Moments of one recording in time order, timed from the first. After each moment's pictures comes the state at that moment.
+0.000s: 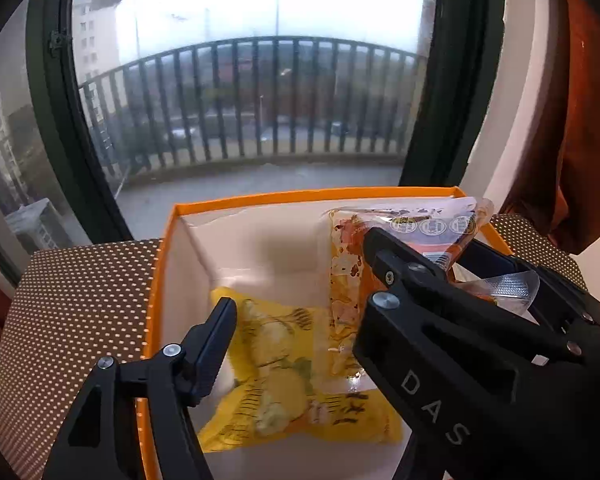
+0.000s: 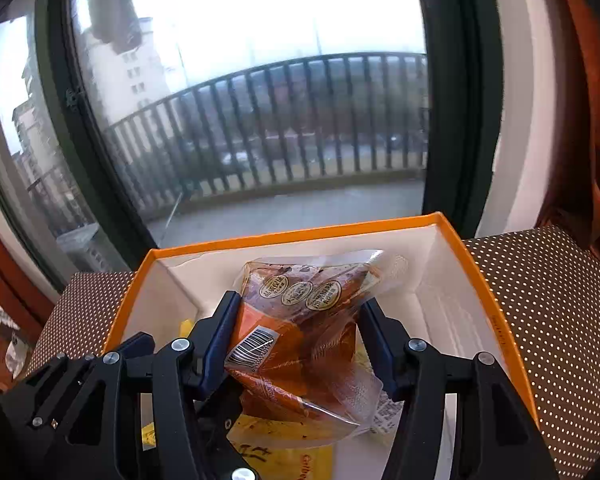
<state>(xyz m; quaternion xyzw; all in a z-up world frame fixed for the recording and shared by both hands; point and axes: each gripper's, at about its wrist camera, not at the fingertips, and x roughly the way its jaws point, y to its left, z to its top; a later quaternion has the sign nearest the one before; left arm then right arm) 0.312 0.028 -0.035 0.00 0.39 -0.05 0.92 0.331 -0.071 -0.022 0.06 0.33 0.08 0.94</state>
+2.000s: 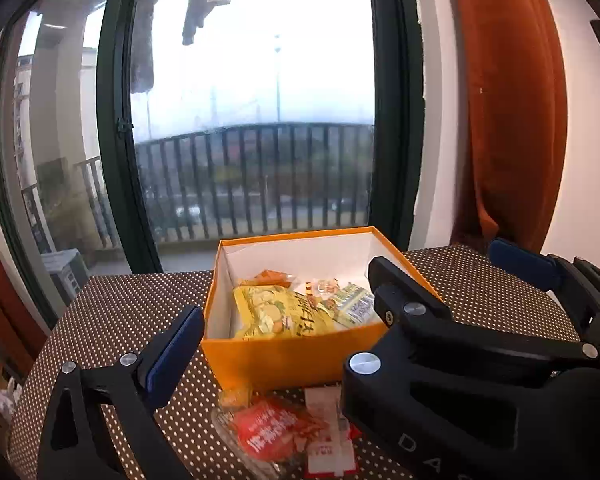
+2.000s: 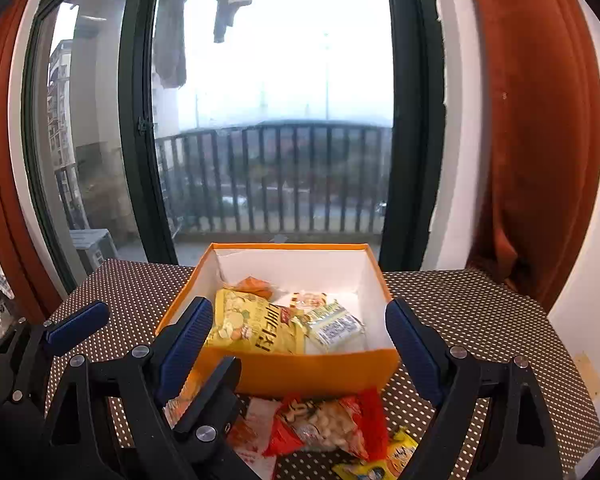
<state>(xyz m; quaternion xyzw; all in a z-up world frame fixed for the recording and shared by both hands) 0.086 0.000 0.032 0.02 0.23 -0.04 0.97 0.091 -0.090 0.048 -0.02 0.22 0.05 0.97</state>
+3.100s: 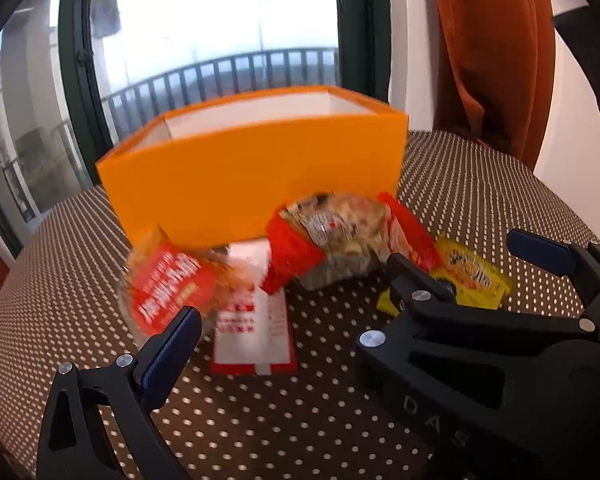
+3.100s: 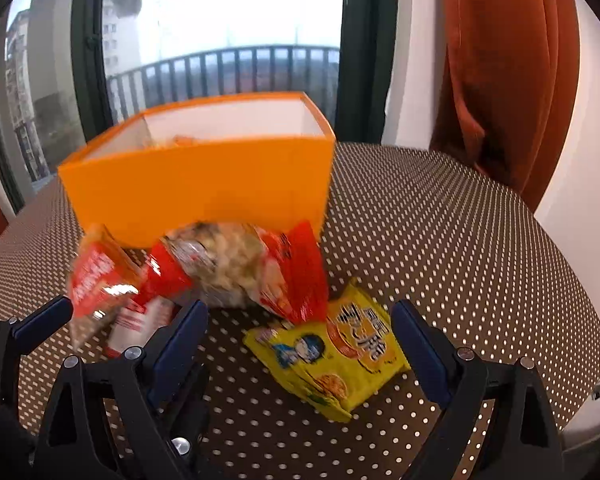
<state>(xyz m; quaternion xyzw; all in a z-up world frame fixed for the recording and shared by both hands) 0.061 -0.058 -0.121 0.05 0.35 -0.06 0.93 0.083 -0.158 -0.117 -0.02 0.35 -0.01 0.94</state>
